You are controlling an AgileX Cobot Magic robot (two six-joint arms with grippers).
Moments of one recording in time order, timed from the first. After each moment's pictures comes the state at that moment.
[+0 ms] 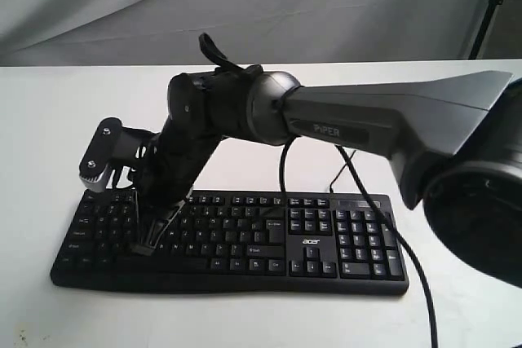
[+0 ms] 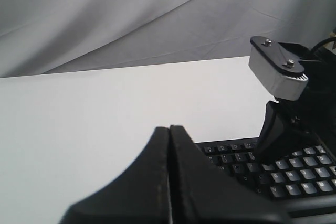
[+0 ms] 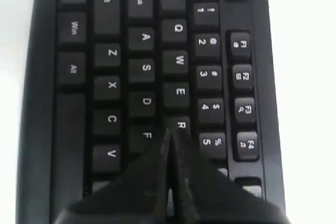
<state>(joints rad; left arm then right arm) -0.17 0.00 0.00 0.04 0.26 -0.02 0.84 2.32 -1.81 0.35 0.77 -0.87</state>
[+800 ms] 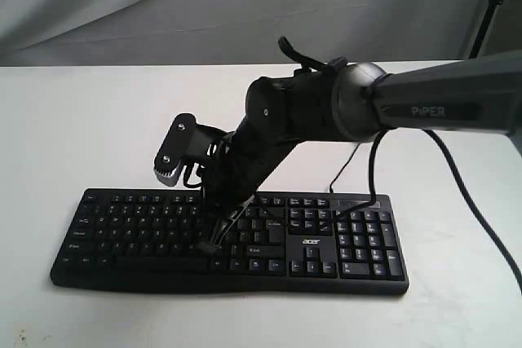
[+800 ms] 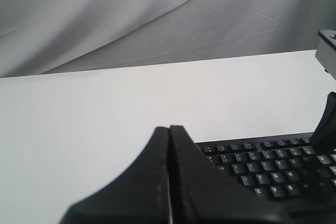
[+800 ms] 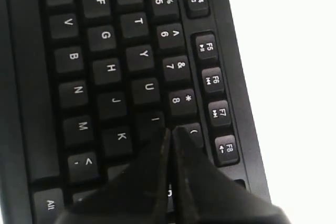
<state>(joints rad) -0.17 0.00 0.00 0.04 0.26 -0.02 0.74 2.11 -1.44 0.35 0.58 -0.88</state>
